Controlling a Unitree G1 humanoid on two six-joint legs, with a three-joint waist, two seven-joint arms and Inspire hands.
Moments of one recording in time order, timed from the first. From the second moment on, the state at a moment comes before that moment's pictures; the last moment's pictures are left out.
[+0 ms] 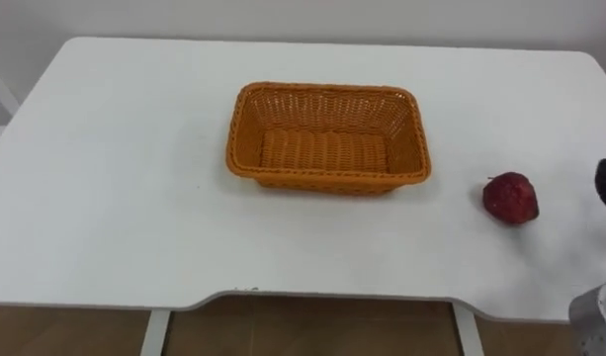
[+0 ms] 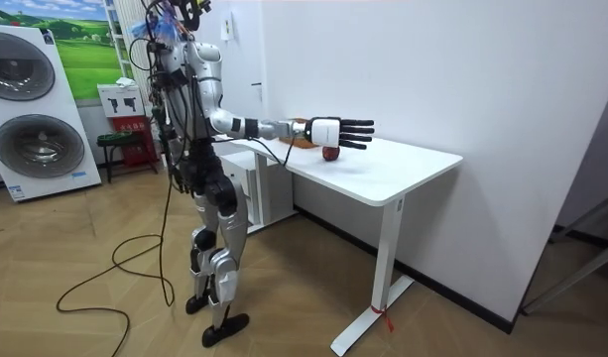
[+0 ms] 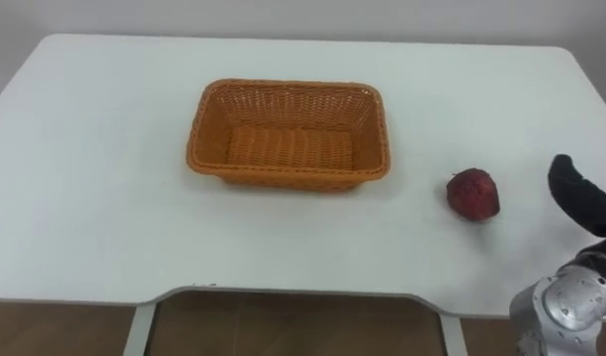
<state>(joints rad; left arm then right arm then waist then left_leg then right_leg) 0.30 0.19 0.19 1.04 0.36 0.00 0.20 0.09 -0.28 -0.26 0.18 0.32 -0.18 -0.61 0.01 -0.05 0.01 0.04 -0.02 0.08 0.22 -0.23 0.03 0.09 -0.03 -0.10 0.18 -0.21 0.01</state>
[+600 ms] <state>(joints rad) 0.30 0.18 0.19 1.04 0.37 0.00 0.18 0.09 -0.29 -0.18 0.20 0.27 -0.15 -0.34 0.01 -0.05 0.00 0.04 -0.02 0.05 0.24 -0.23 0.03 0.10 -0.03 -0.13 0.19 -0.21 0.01</state>
